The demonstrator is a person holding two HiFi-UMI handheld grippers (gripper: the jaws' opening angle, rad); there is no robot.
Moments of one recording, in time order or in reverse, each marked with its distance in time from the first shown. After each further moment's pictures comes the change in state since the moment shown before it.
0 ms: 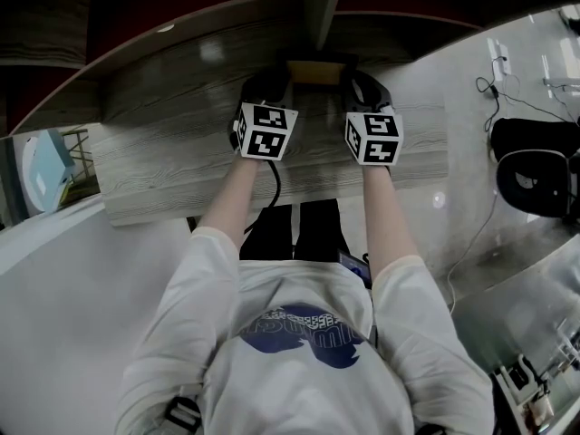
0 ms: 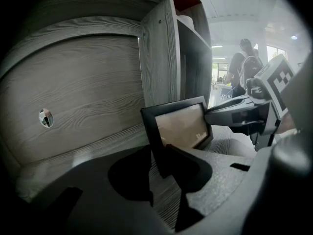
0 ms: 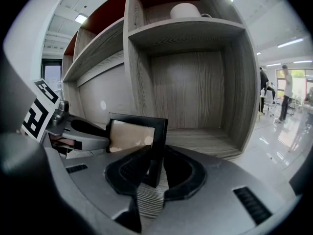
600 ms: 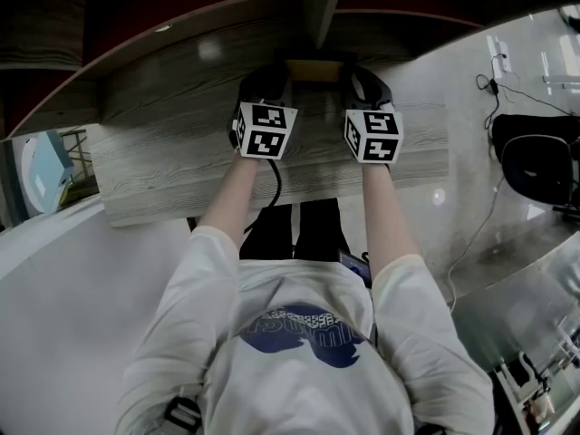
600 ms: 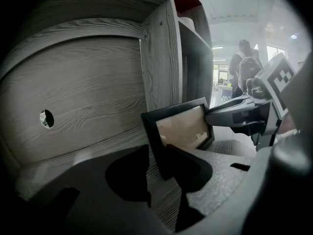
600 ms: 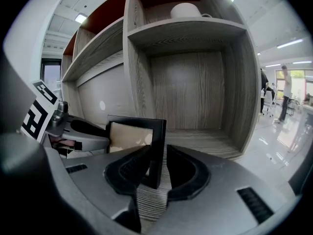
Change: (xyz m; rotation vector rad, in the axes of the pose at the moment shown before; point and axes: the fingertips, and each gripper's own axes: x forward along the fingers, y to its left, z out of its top) left arm 0.002 0.003 0.003 -0.003 -0.024 0.012; right arm 0.003 -0.001 0.003 0.000 -0.006 -0.006
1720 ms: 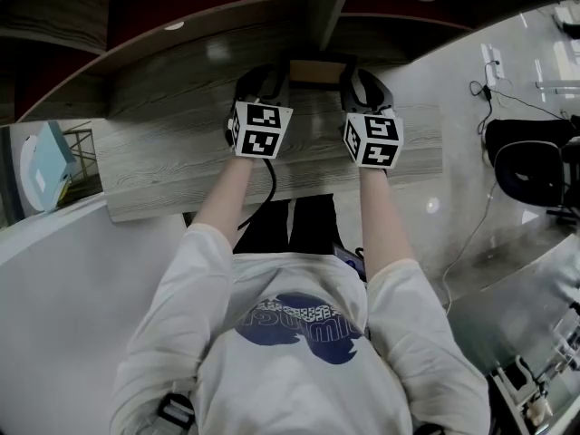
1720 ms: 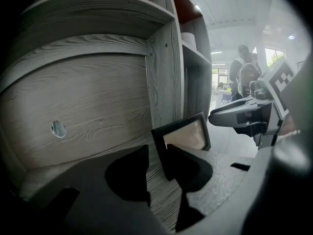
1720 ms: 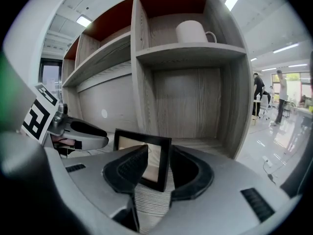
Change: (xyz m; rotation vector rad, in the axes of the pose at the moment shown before) left arm -0.034 0.010 0.024 -0.006 -0.054 0.003; right arm -0.031 0.011 0.030 -0.002 -0.043 -0.039
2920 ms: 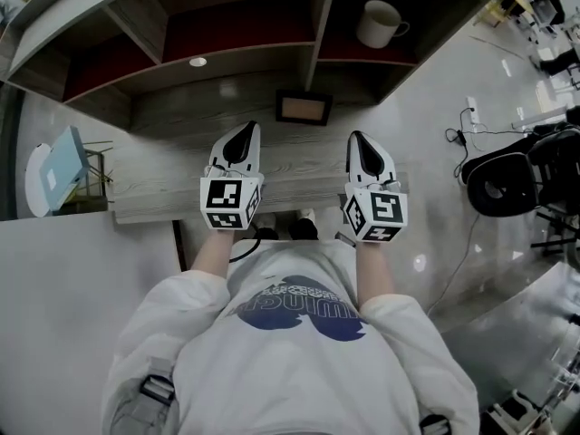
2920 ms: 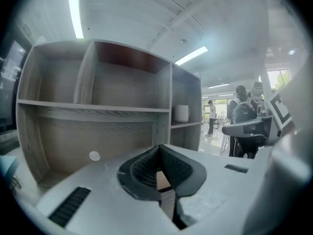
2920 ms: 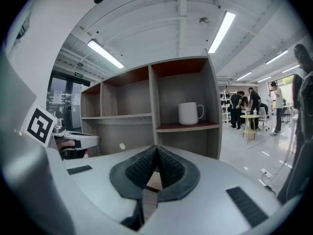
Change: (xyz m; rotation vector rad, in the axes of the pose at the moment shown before) left arm -0.217 -0.015 0.100 -0.149 -0.333 0.096; right arm -0.198 0.043 0.116 0.000 -0.229 0.010
